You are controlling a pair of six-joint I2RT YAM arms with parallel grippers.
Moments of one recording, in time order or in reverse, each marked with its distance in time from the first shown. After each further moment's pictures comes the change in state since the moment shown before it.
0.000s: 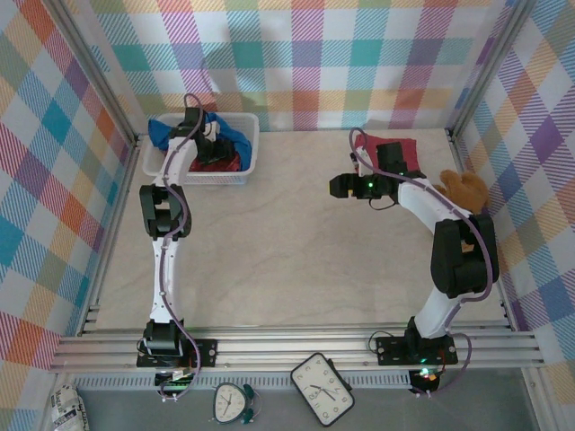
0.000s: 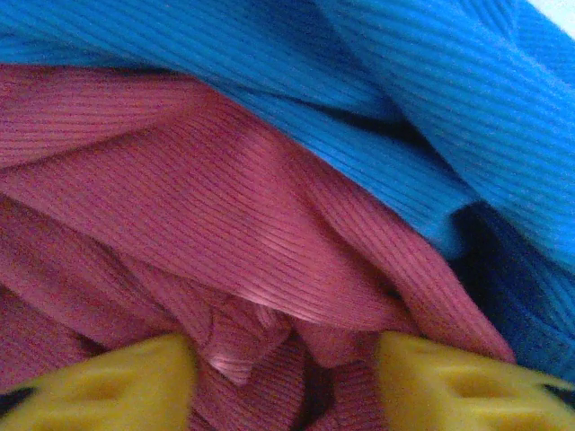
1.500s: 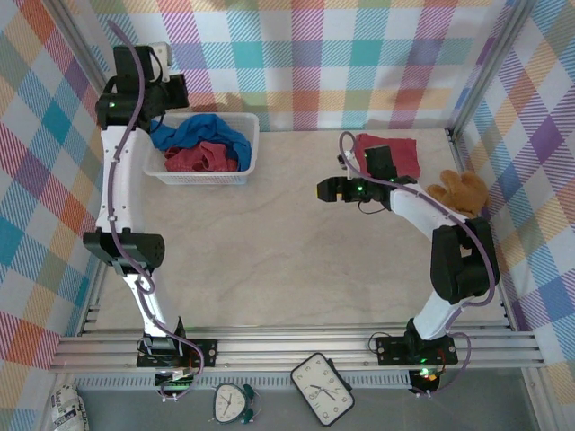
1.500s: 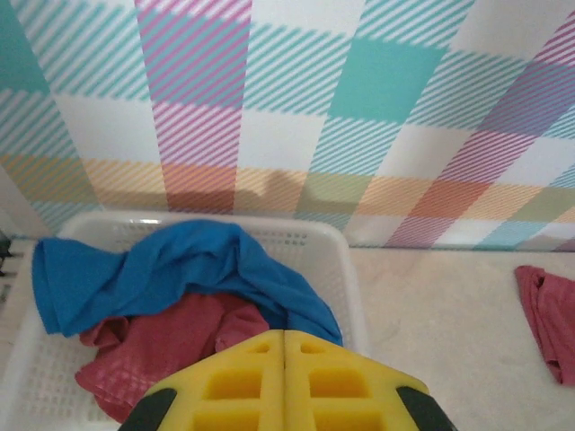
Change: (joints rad) left arm -0.004 -0.686 -0.027 -0.110 -0.199 0.096; right arm 0.094 -0.036 -0.047 0.094 -0.045 0.057
